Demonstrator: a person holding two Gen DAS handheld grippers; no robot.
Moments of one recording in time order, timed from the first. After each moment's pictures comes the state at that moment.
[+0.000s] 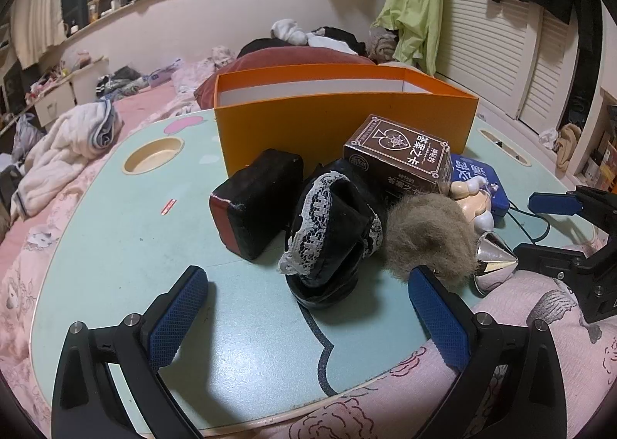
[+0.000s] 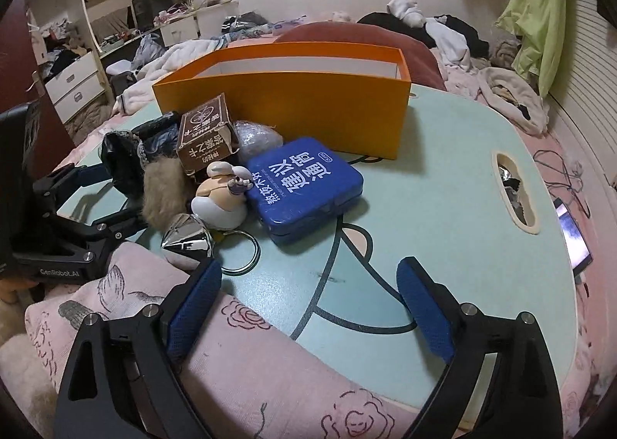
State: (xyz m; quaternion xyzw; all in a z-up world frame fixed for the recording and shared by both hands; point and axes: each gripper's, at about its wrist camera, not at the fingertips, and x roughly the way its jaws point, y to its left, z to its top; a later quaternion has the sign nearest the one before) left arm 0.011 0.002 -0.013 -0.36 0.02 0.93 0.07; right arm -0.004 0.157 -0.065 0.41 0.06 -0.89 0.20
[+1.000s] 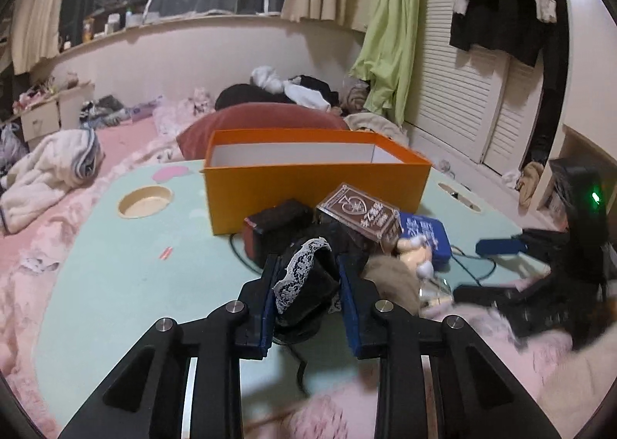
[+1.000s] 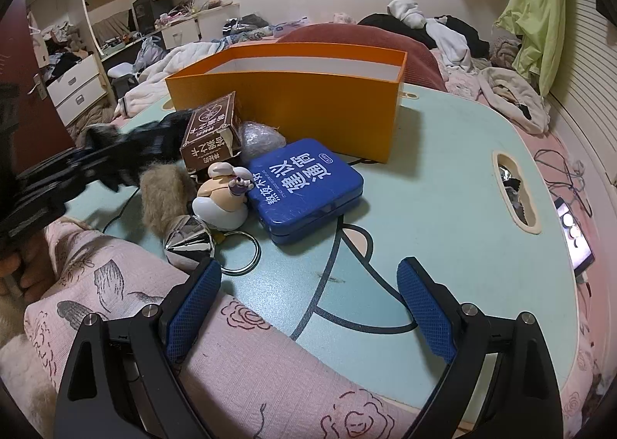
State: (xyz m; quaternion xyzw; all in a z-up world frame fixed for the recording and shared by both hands) left arm 0.035 -0.007 0.021 -0.28 -0.01 0.95 0.14; right arm 0.012 0.170 -0.058 0.41 0.05 -0.89 0.21
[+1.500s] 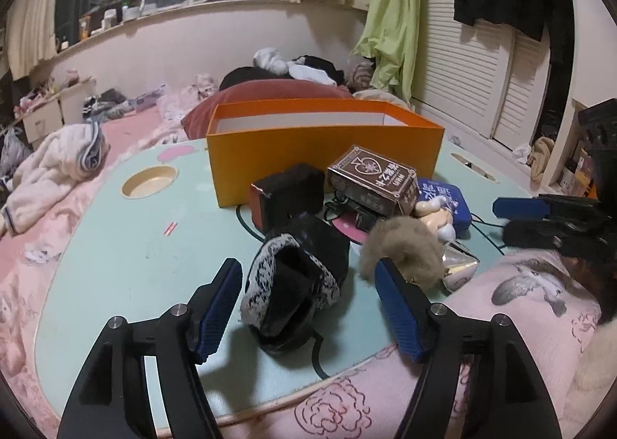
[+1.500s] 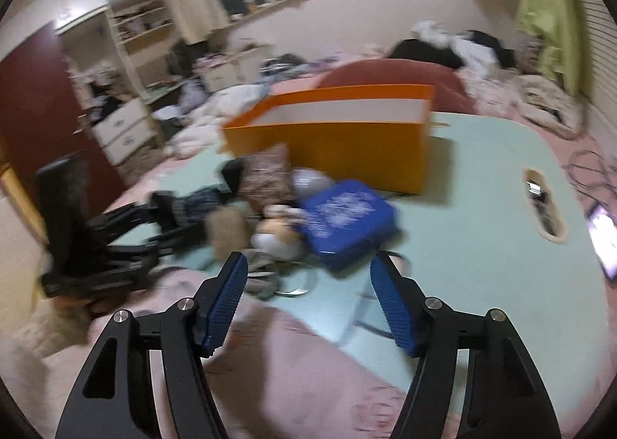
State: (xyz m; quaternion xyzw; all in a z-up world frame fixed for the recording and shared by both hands) left arm 0.027 -0.004 0.002 -0.31 0.01 0.94 0.12; right arm 0.034 0.175 -0.033 0.36 -0.03 -0.88 0.31
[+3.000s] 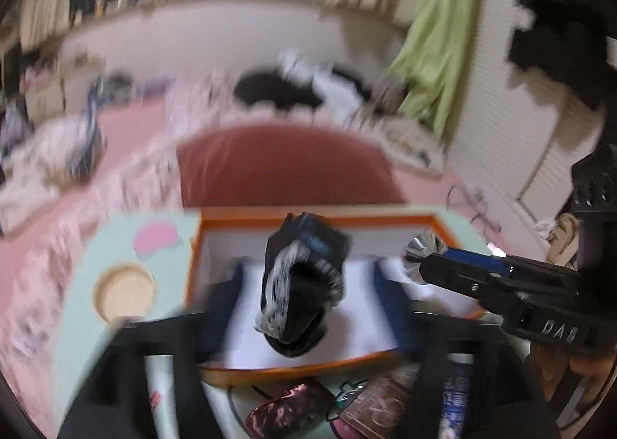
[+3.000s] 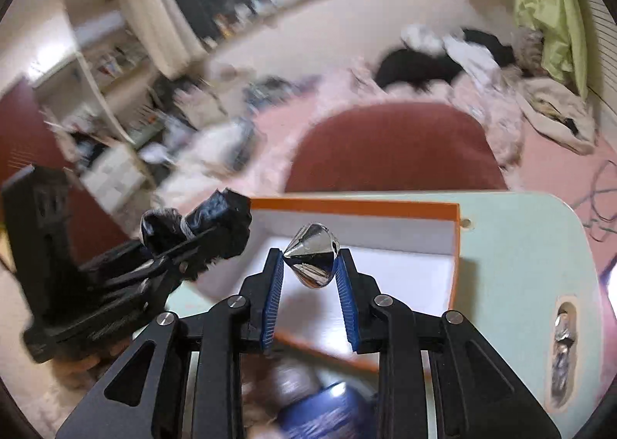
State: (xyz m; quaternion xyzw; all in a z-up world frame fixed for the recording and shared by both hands) left arm -0.132 0.011 0.063 -0.36 -0.07 0.93 0.08; right arm -0.117 0.140 0.012 0.38 -0.08 -0.88 0.26
